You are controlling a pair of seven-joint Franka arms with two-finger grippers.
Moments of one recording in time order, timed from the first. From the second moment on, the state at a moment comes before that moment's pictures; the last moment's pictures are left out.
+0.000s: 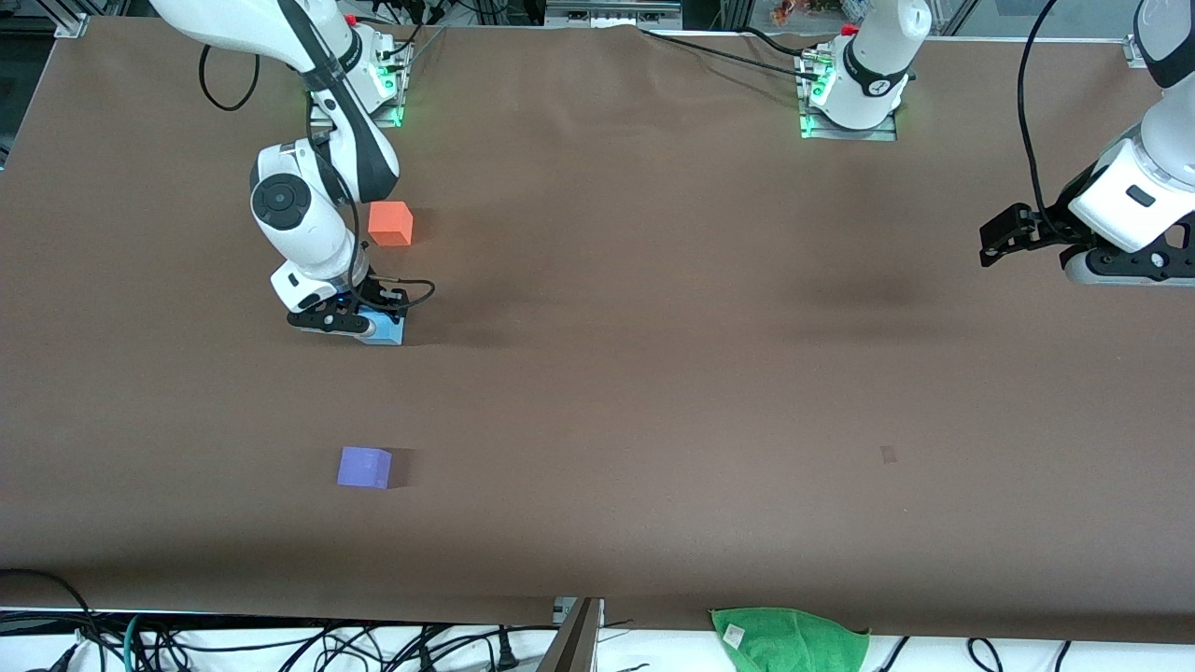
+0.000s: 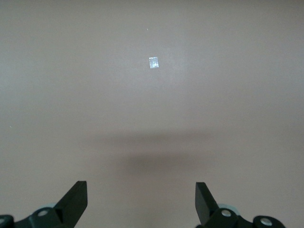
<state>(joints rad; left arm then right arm) 0.00 0.00 -0.04 -1.72 0.02 1.71 -0.03 0.36 0.29 -0.08 -2.33 -0.04 2.69 0.42</state>
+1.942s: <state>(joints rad) 0.00 0.00 -0.04 -1.72 0.02 1.70 -0.03 0.36 0.21 -0.16 -1.83 -0.04 1.94 0.09</state>
